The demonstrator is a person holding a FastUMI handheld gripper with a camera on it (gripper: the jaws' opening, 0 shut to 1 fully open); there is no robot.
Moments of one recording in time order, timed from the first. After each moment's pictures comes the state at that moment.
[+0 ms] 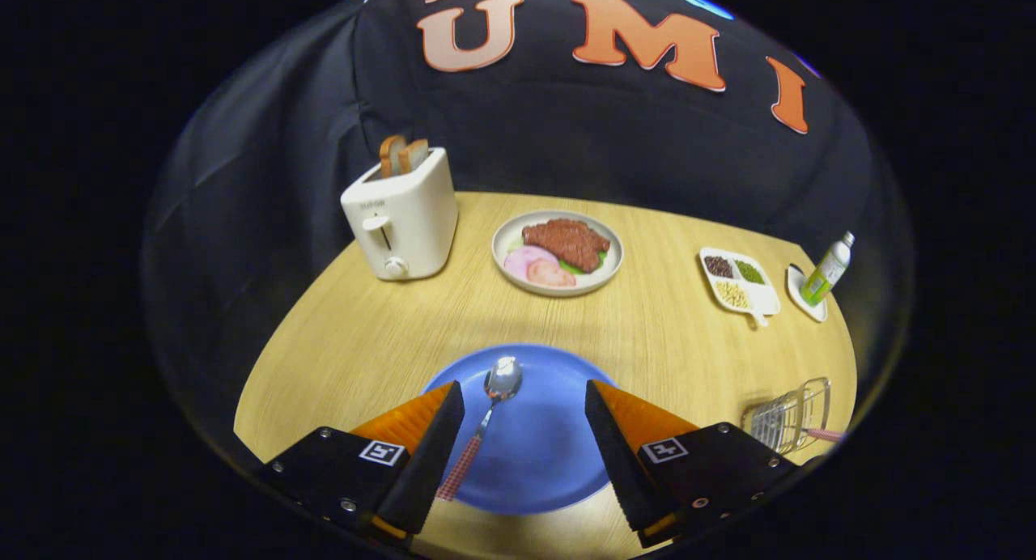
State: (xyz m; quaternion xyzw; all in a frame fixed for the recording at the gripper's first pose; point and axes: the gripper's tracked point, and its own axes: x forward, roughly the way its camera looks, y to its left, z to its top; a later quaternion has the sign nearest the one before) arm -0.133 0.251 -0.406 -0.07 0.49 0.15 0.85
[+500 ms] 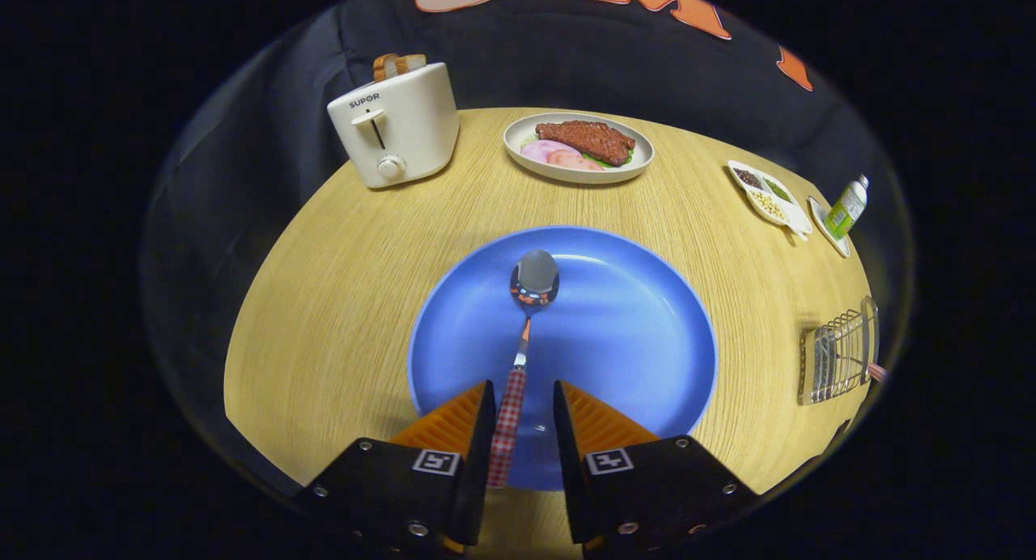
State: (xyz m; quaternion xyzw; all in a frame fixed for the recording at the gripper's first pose) arm -0.194 0.256 -0.465 -0.08 0.58 0.13 0.80
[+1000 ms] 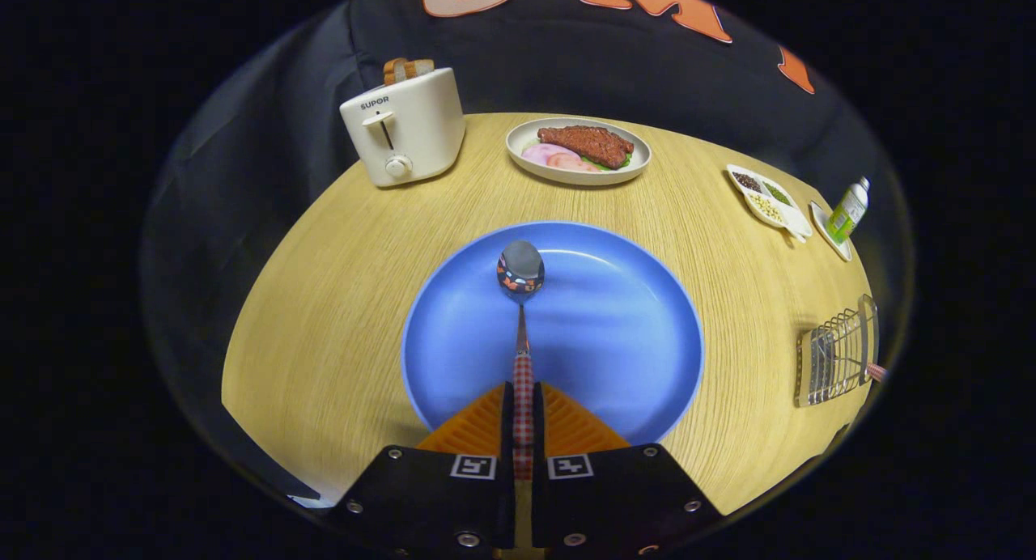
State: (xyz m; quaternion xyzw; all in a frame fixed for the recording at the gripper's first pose) arm -0.190 0.245 -0.450 -0.07 0.55 0.15 0.81
